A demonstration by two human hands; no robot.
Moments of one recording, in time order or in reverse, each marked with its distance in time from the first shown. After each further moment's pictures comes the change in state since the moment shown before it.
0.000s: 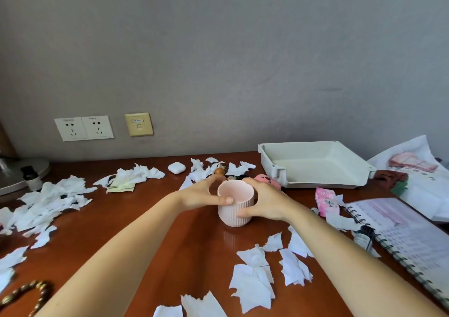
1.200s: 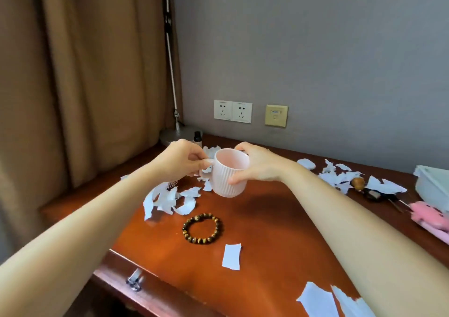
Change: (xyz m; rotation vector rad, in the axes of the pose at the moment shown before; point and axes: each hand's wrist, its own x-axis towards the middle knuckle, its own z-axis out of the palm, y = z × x) left_hand -0.289 -0.090 -0.143 0.295 0.763 -0.225; right_hand 0.064 -0.273 0.130 -0.062 -0.313 -0.468
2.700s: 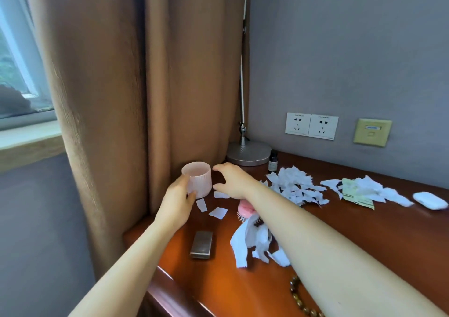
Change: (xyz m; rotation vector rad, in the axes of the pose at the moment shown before) left_hand -0.025 -0.210 -0.056 0.144 0.400 -0.355; right_hand 0.201 -0.141 0.148 -0.099 -0.075 -0.199
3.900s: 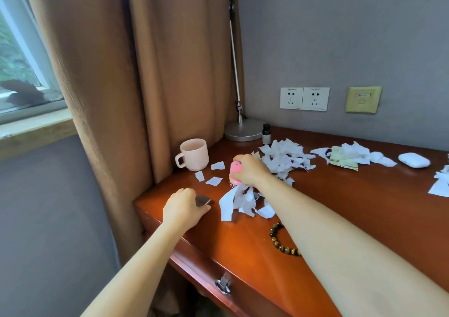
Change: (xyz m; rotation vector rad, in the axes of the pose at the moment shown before) left_hand -0.080 0.025 0.018 0.432 -0.163 -0.177; right_hand -0.063 0.036 0.019 0.053 0.122 0.281
